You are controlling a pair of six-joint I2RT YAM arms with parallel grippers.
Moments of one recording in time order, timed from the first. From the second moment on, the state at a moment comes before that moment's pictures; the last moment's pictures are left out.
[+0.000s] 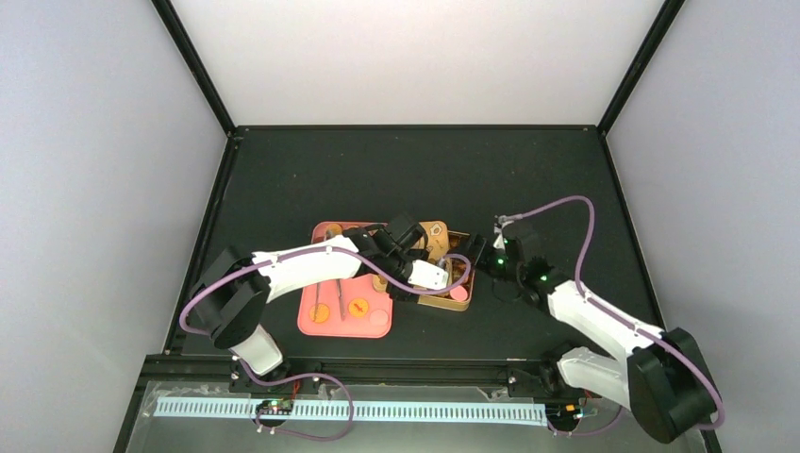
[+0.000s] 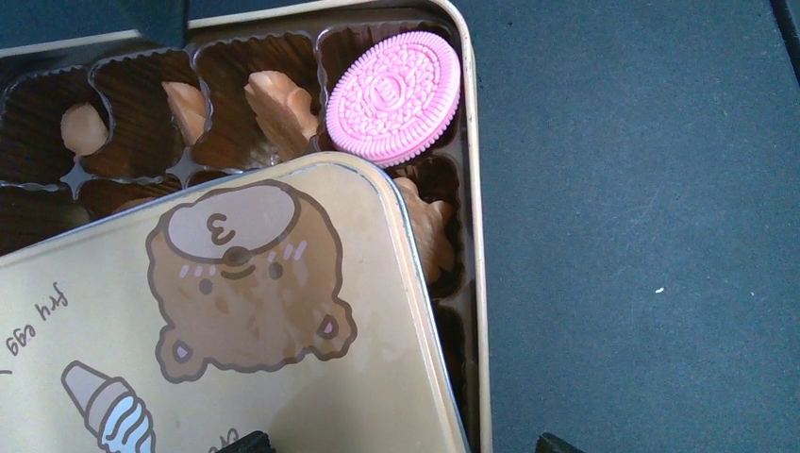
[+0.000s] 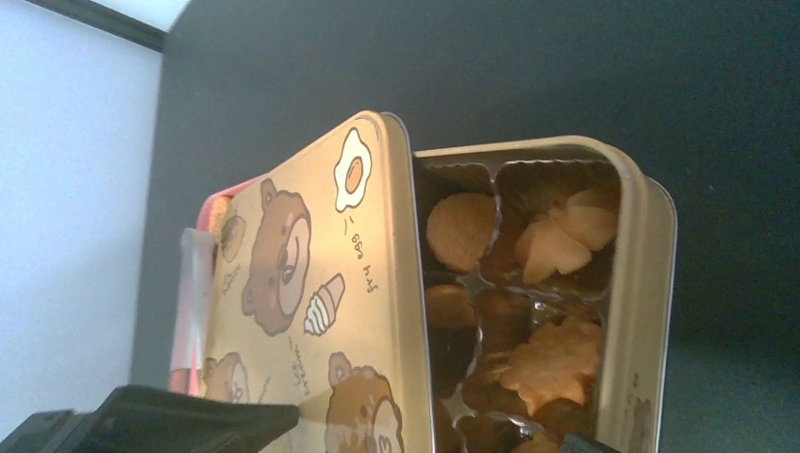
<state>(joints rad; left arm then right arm) -0.90 1.62 1.04 -0.50 0.30 0.84 0.47 1.06 0.44 0.00 -0.23 0.90</state>
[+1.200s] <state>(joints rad) -0.45 1.53 1.07 -0.66 0.28 0.80 0.67 1.29 0.63 -0.15 0.09 0.76</state>
